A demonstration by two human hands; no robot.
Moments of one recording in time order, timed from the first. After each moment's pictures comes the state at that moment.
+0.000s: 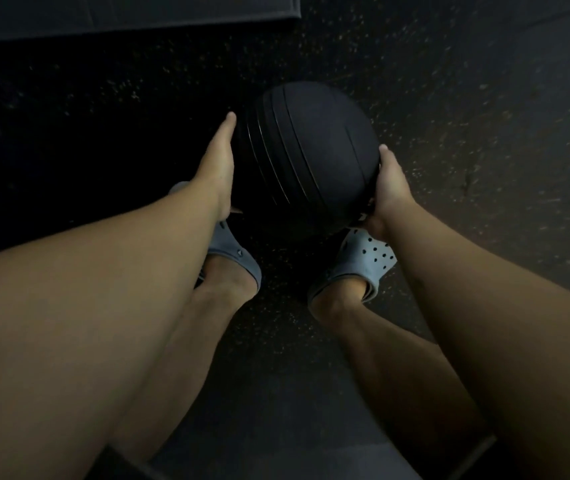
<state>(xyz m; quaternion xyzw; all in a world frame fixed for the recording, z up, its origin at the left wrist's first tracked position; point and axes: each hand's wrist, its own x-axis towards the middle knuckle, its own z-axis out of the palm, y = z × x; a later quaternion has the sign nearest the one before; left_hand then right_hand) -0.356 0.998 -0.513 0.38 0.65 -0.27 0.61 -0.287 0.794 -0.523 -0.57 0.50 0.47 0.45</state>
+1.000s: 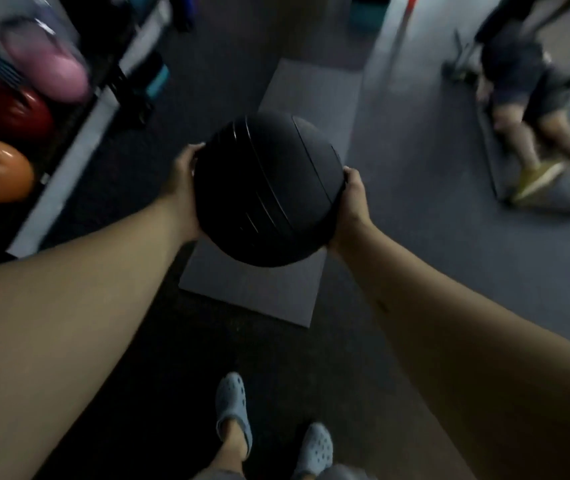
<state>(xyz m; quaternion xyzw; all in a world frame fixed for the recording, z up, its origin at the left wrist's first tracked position) -0.300 1.174 0.182 0.40 0.44 0.16 0.79 -0.150 1.032 0.132 -0.63 0.12 0.40 0.66</state>
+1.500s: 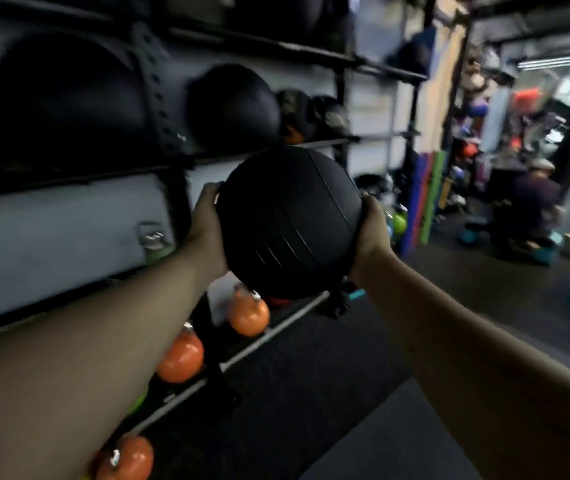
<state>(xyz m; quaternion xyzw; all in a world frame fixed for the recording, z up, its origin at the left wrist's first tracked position) -0.540 1.213 0.525 0.37 0.36 0.61 0.61 -0.341 1.229 0.487 -0.42 -0.27 0.49 0.72</state>
